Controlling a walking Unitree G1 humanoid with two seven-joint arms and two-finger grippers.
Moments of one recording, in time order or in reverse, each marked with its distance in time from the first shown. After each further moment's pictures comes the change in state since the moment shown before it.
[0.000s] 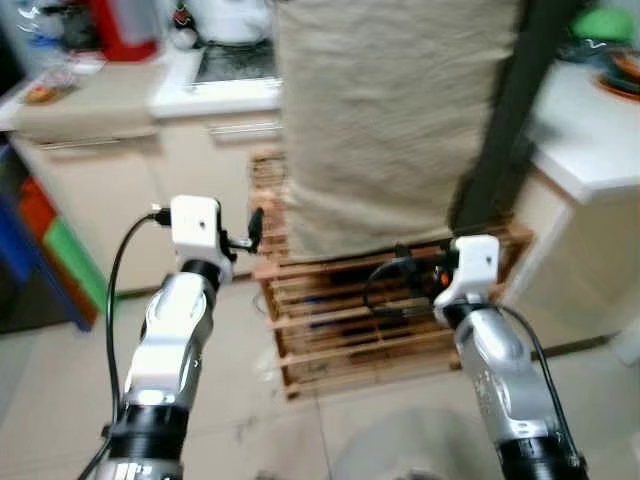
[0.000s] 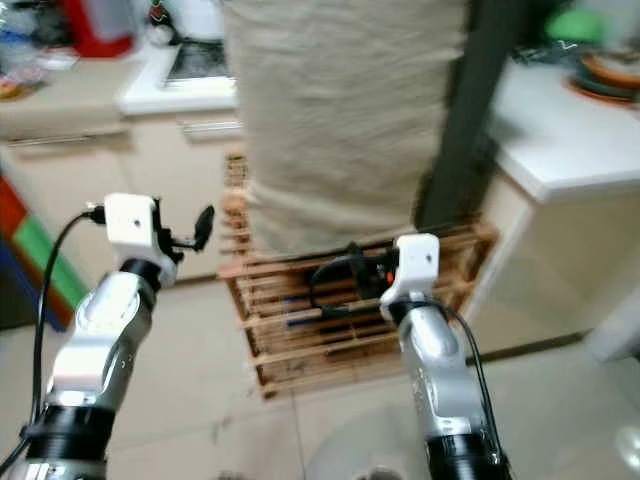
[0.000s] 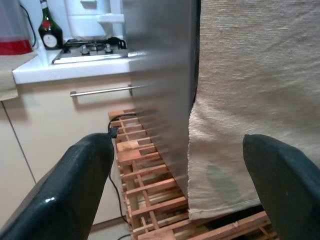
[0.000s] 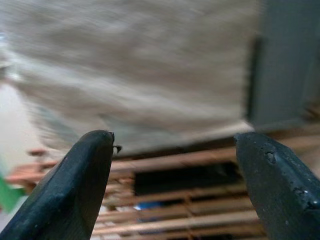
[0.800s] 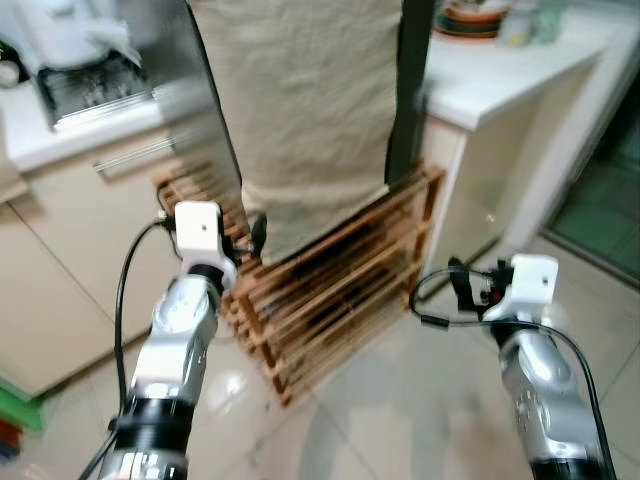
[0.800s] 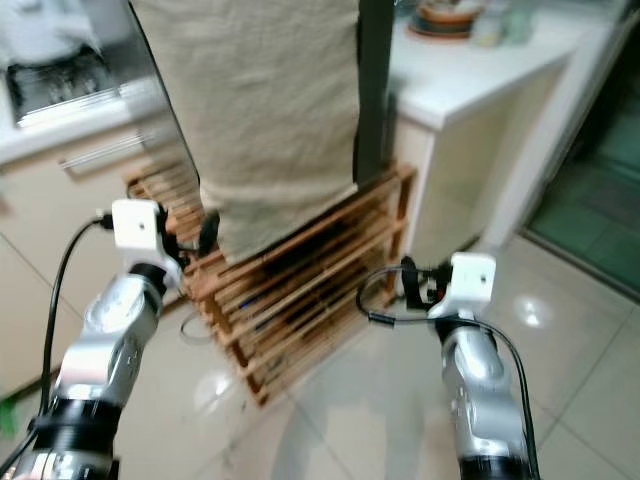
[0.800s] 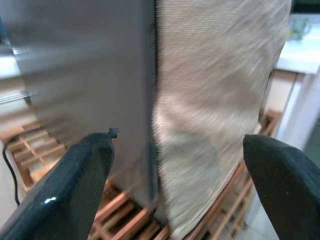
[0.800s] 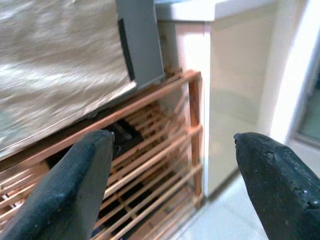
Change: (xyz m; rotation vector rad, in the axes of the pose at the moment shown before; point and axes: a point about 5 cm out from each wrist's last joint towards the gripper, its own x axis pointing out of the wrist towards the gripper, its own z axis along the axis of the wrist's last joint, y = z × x) left arm -0.001 0.007 -0.006 -0.030 0.008 -0.018; right arm -0.012 -0.022 -0.004 0.015 -0.006 -0.128
